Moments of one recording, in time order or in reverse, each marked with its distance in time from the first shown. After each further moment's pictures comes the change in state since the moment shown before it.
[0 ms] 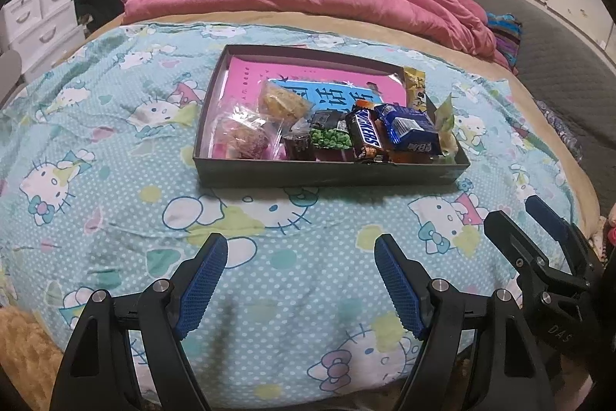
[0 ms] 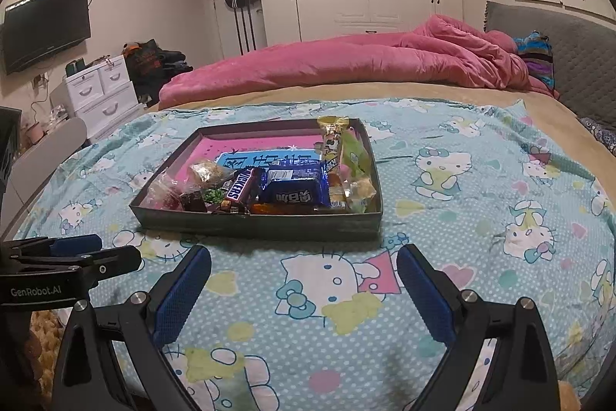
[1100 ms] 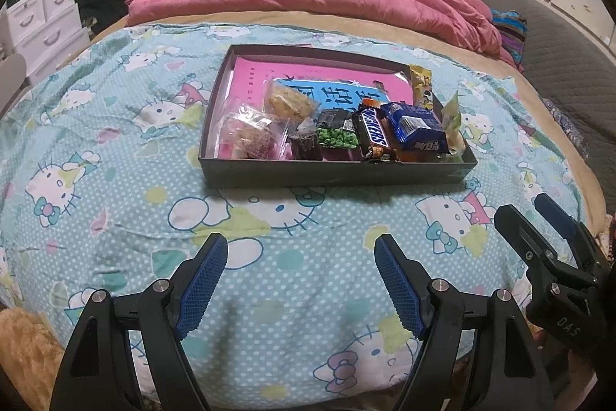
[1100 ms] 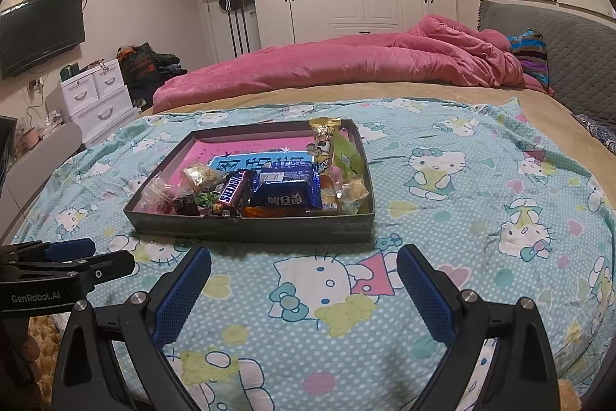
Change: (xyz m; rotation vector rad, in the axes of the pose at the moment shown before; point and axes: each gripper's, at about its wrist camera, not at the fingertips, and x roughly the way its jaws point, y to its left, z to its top) left arm 0.002 0.001 0.001 0.005 0.001 0.023; right arm 0.000 -0.006 0.000 0.014 -0.008 -0.017
